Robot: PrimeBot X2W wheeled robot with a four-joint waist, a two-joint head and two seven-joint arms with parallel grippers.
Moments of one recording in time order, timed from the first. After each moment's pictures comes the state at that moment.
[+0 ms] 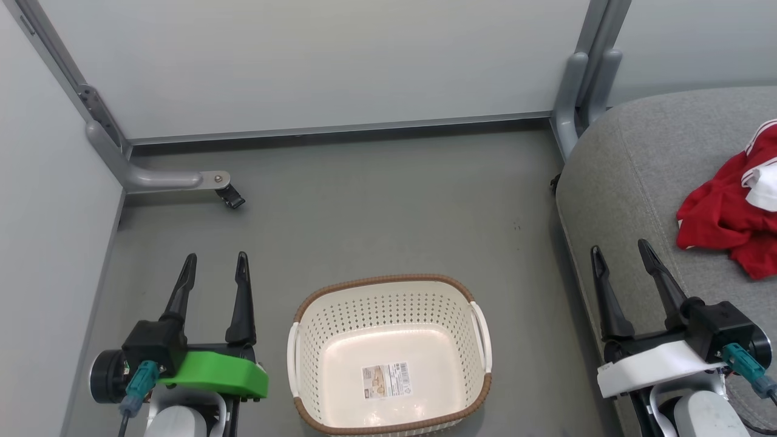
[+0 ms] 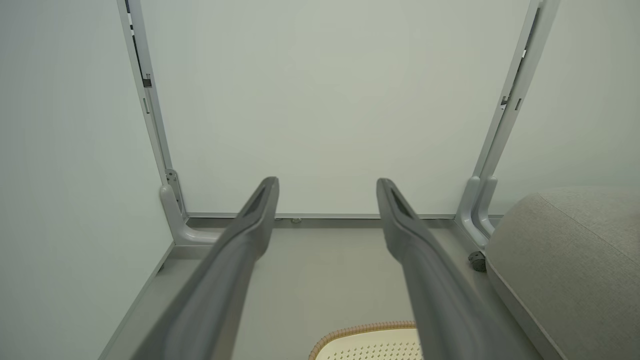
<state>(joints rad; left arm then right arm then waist) -0.11 0.05 -0.09 0.22 -0.20 -0.06 -0.26 -0.05 -0.05 -0.02 0.07 0.15 0.13 -0.26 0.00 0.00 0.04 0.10</state>
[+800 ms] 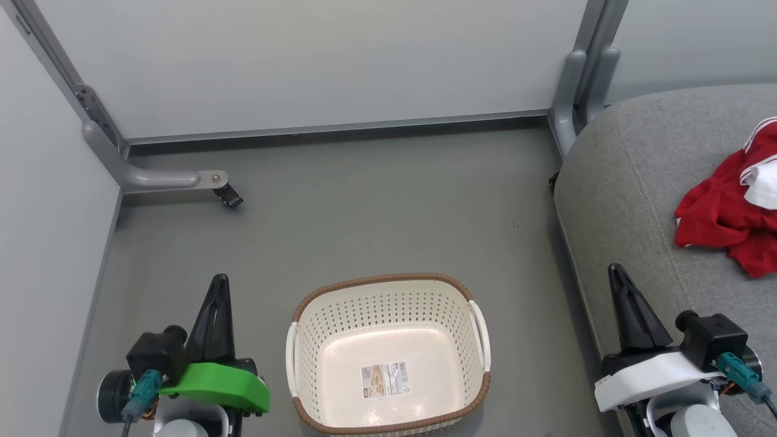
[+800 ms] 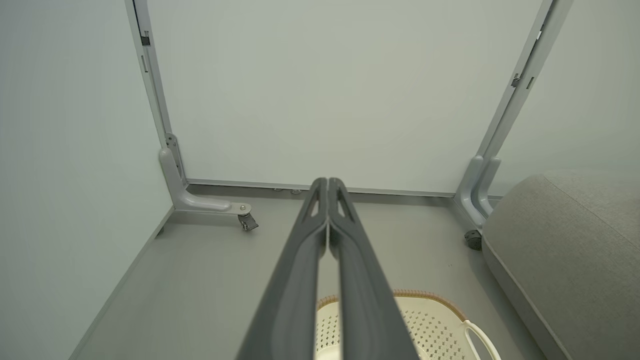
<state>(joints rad) -0.09 0.05 -0.10 0.27 -0.22 -0.04 -0.25 -0.03 -0.04 -0.02 0.12 0.18 0.13 -0.25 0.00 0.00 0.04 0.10</state>
